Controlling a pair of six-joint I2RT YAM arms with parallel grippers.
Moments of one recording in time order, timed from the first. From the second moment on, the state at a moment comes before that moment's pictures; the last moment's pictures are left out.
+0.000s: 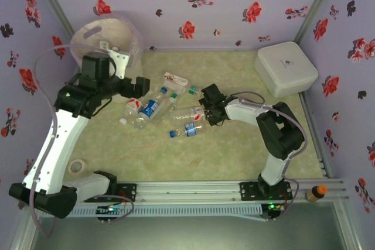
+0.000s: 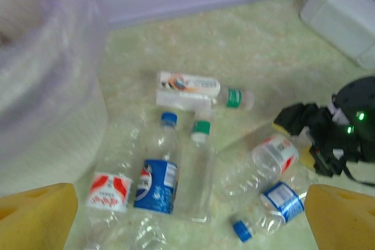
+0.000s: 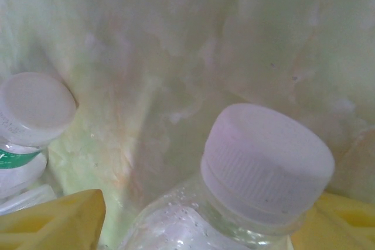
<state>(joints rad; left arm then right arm) -0.38 1.16 1.46 -0.94 0.11 -0.08 0.61 1.77 1.02 -0.28 0.08 1.63</state>
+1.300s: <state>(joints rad) -0.73 1.62 1.44 -0.52 0.45 -0.25 0.45 1.24 0.92 -0.07 -0.26 0.79</state>
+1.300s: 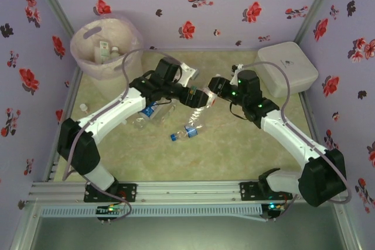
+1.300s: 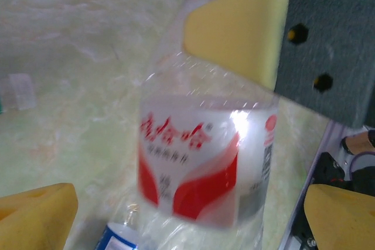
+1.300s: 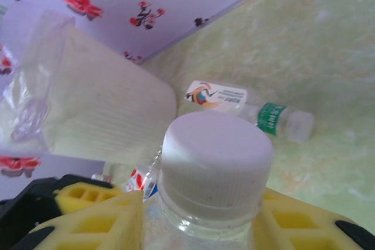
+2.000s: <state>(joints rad) -0.73 1.62 1.36 -0.36 0.51 -0.29 0.45 1.24 0.88 0.03 -0.31 0.79</state>
